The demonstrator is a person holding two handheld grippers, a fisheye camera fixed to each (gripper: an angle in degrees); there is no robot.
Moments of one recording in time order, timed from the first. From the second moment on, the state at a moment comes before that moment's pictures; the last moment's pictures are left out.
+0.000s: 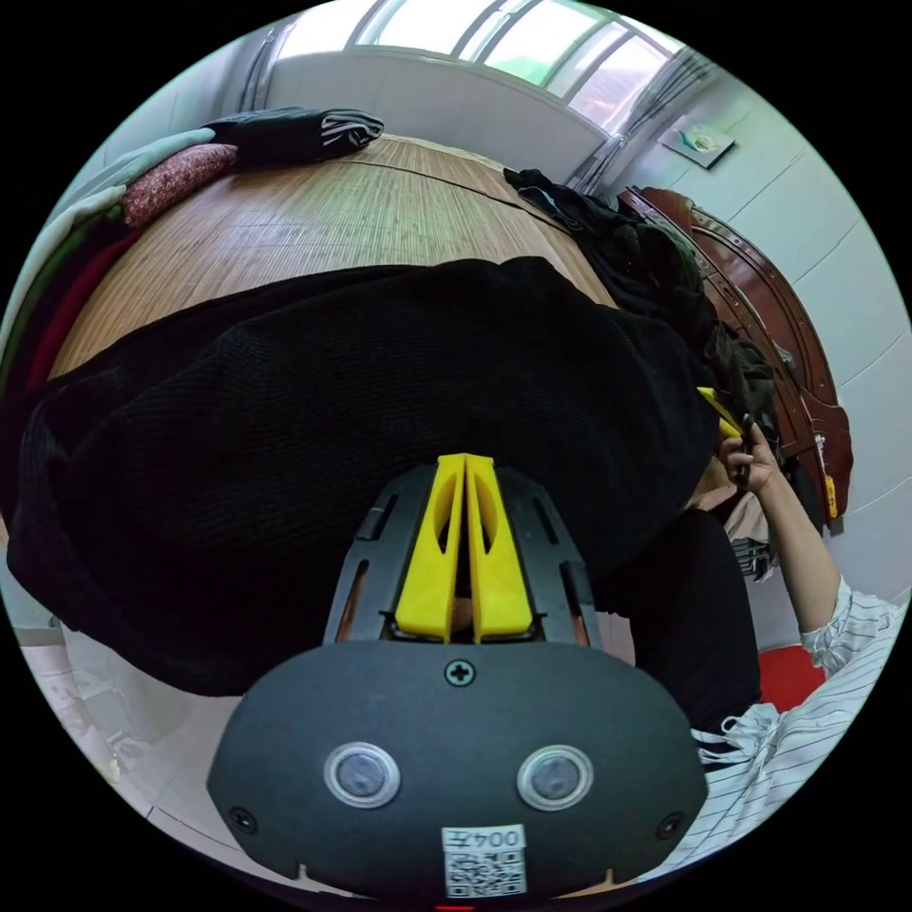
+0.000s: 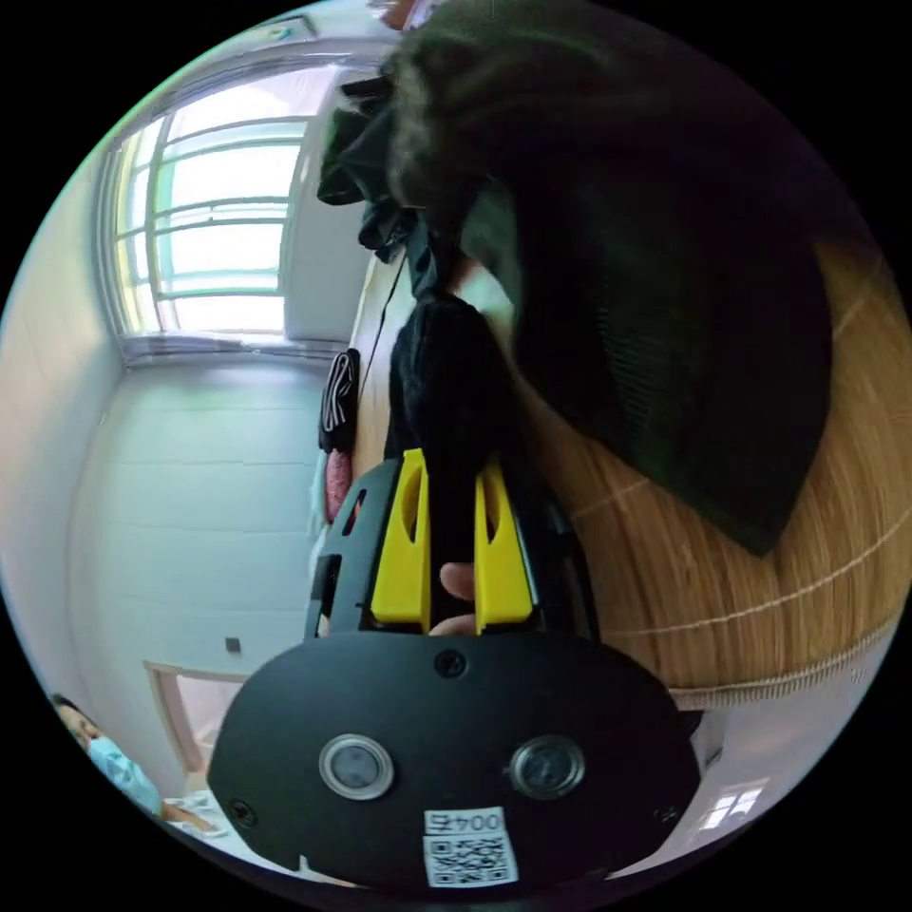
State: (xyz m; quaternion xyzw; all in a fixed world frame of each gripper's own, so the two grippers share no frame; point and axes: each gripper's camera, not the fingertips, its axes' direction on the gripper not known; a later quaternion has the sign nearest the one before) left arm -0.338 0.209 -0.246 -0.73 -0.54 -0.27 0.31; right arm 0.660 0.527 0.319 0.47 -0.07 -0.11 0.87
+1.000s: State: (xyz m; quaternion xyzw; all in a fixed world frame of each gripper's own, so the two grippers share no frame) left arm -0.287 0.185 -0.241 -0.73 -0.51 -0.21 0.40; right arm 0.198 0.625 0.618 0.54 0.51 -0.25 0.62
